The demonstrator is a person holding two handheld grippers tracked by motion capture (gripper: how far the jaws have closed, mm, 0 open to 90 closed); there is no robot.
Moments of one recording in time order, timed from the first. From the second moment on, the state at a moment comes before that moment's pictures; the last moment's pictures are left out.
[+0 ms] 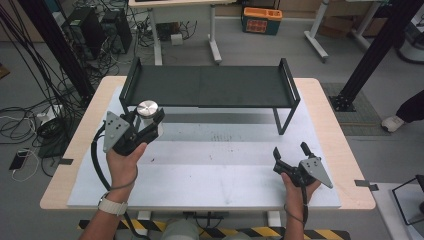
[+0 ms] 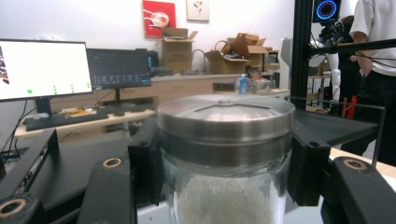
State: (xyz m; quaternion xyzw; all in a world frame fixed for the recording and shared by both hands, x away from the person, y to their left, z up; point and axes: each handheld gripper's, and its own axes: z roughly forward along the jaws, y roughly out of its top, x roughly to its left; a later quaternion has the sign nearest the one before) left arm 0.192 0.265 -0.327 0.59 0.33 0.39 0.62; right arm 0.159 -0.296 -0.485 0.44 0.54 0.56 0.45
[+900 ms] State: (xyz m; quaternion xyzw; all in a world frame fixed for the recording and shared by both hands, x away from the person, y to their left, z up) left arm 0.295 0.225 -0.275 0.62 0.32 0.34 0.63; right arm 0.159 -0.296 -0.484 0.44 0.54 0.56 0.45
